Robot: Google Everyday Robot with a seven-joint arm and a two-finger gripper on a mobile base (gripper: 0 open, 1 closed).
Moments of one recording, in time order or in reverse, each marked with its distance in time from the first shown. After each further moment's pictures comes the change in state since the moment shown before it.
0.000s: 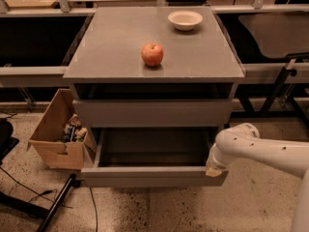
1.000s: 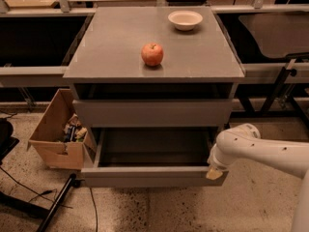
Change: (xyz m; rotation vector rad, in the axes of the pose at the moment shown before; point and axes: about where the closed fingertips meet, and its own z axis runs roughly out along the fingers) arm 0.000 0.000 0.000 0.000 0.000 0.000
